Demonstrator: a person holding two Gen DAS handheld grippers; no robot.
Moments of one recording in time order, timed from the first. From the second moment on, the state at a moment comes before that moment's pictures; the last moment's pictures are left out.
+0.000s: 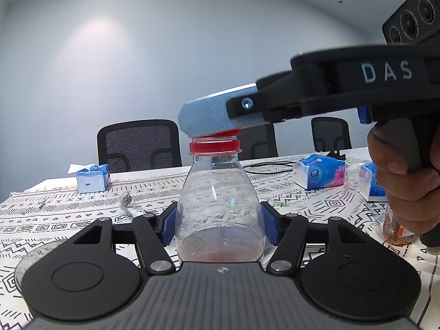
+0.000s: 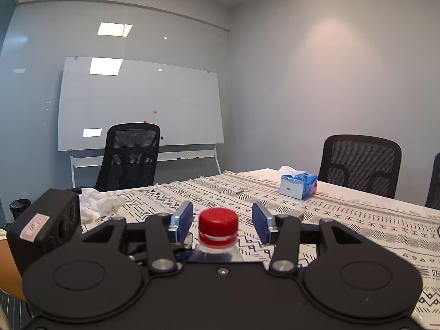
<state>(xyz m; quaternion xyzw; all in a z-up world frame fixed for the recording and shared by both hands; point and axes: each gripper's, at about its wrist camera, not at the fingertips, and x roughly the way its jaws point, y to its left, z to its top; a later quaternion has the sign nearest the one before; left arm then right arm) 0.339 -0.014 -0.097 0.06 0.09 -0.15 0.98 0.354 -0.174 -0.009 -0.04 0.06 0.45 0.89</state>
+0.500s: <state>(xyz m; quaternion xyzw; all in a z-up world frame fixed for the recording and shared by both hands) 0.343 -0.013 -0.101 0.06 0.10 -0.16 0.98 0.360 -0.158 -0.008 -0.03 0.12 0.38 0.92</state>
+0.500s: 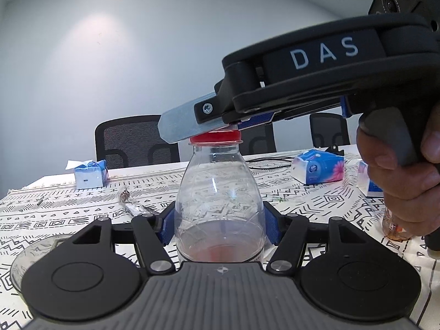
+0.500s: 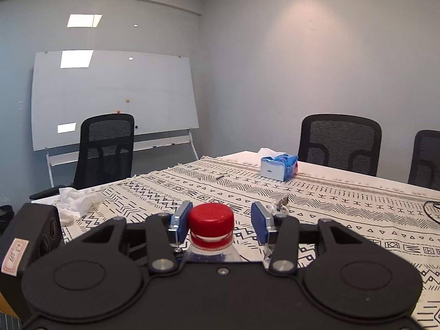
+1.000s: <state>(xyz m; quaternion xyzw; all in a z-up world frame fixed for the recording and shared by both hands) 0.344 -0.012 -0.104 0.06 0.11 -0.15 0.98 0.360 -0.168 -0.011 -0.02 0.11 0.39 0.91</state>
